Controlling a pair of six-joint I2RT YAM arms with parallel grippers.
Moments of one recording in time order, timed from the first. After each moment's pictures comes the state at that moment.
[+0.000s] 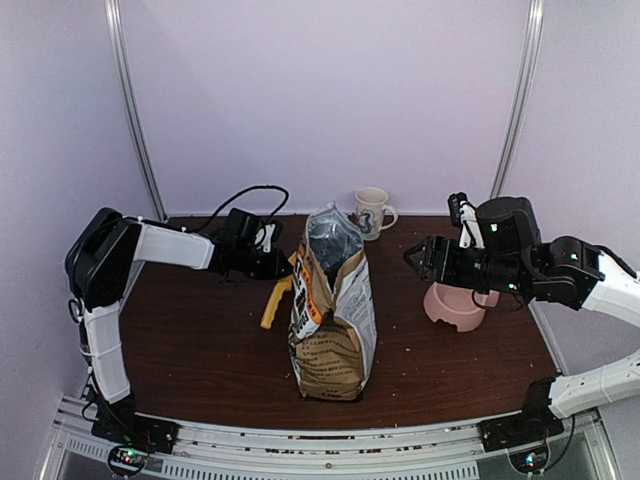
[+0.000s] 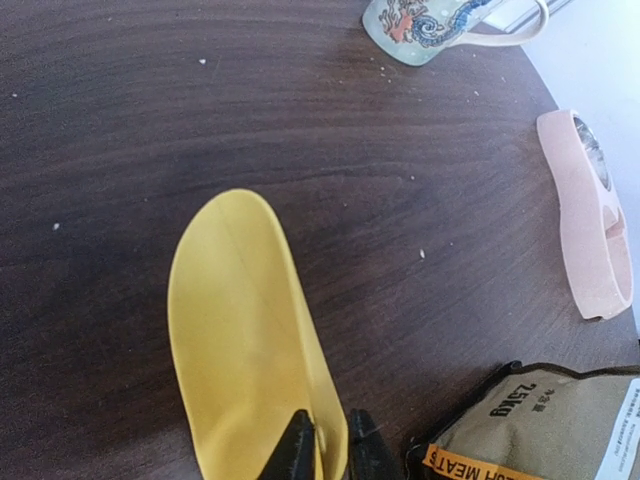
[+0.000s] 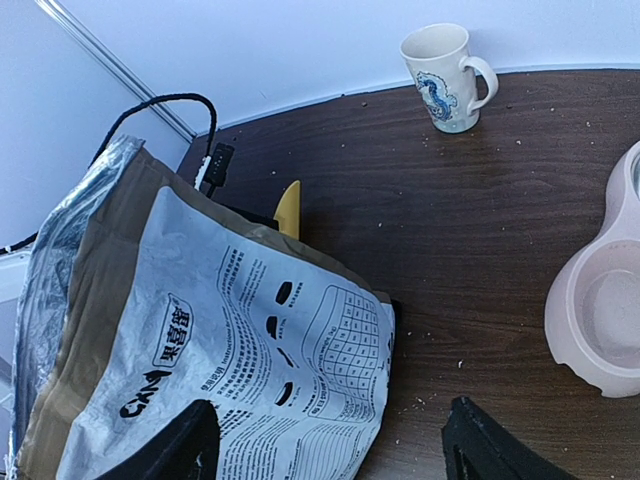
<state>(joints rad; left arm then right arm) -0.55 1.99 1.24 0.03 0.31 -0.40 0.94 1.02 1.04 -0.55 0.32 0.75</state>
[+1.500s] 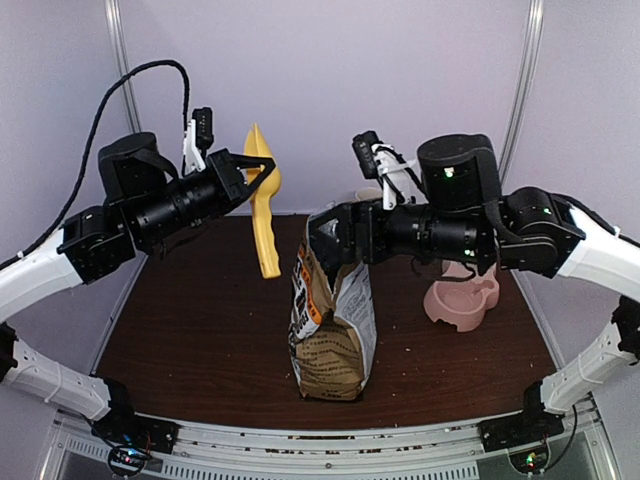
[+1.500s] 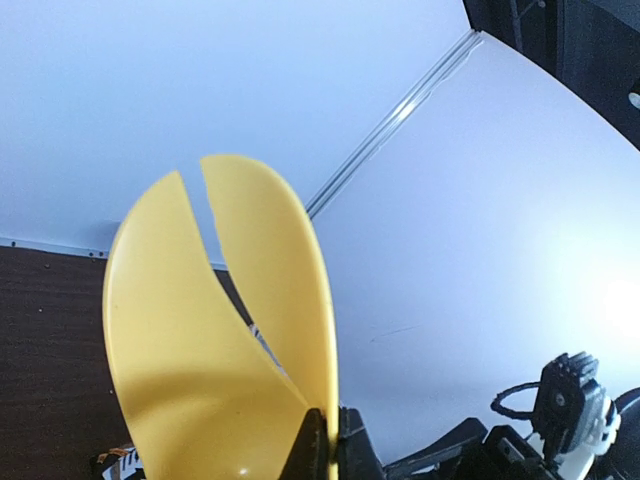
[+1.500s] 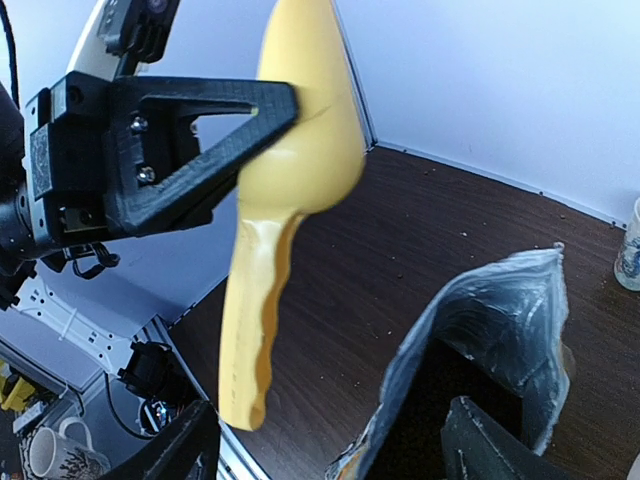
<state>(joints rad) -0.98 1.17 1.26 -0.05 -0.17 -0.71 1.25 1.39 1.57 -0.51 0.33 0.46</state>
